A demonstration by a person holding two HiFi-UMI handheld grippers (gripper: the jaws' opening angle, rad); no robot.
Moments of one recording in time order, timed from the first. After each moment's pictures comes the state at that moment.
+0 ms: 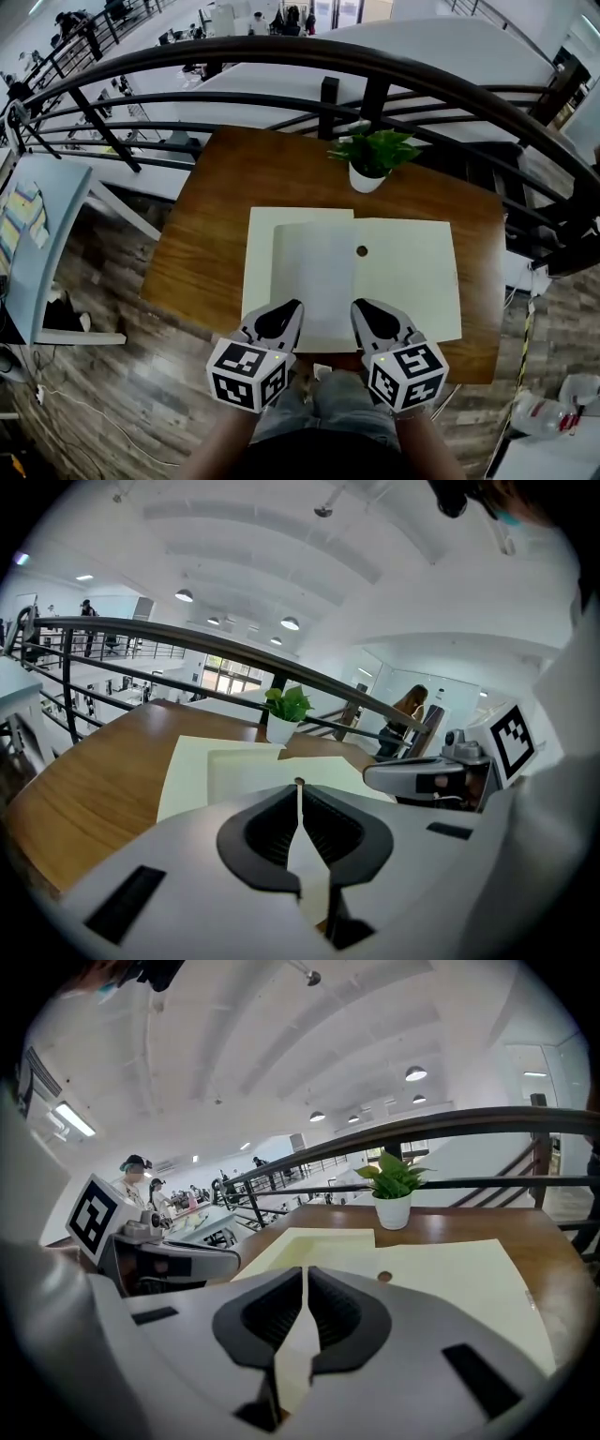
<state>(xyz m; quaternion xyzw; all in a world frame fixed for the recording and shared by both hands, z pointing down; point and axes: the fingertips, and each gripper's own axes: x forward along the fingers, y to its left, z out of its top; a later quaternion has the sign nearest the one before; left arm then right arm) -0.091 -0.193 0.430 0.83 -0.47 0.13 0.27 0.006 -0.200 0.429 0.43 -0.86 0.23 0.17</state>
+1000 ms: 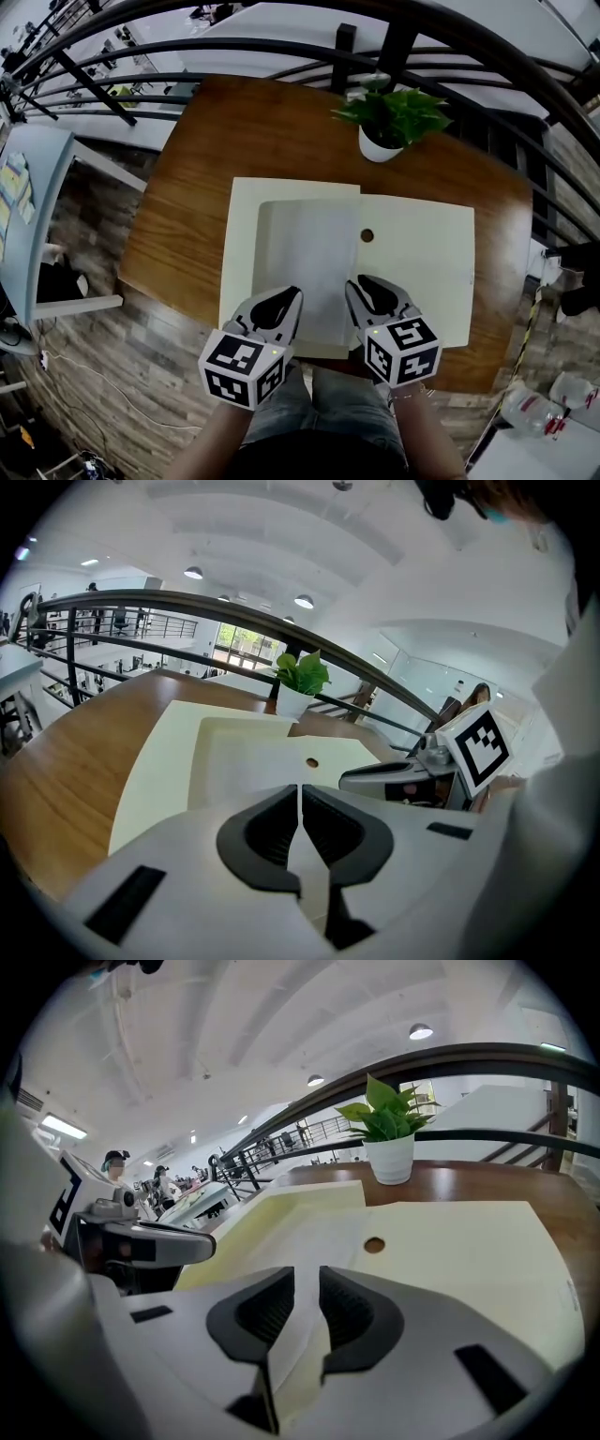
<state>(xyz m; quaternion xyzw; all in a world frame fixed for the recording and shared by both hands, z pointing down) -0.076 -0.229 0.486 0.80 -0.48 0.17 0.32 0.015 -0.255 0.521 0.38 -0.84 0.30 0.24</state>
